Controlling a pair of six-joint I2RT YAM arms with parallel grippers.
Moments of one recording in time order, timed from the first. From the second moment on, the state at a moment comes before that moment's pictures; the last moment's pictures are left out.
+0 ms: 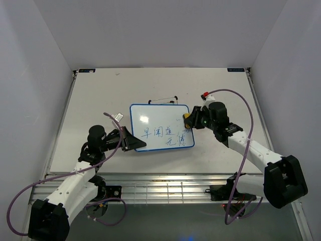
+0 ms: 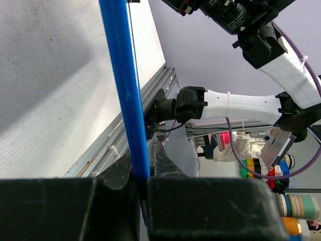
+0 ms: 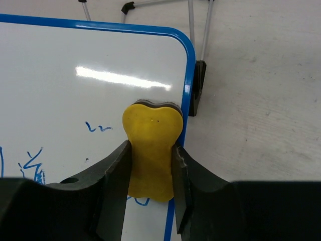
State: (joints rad) left arm -0.29 0.78 0.32 0.26 0.91 -0.99; right arm 0.46 1.20 0.68 0.05 -0.21 0.40
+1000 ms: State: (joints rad) left arm -0.38 0.84 0.30 0.33 0.92 -1.04; right arm 0.62 1.22 0.84 -0.07 -0.14 0.35
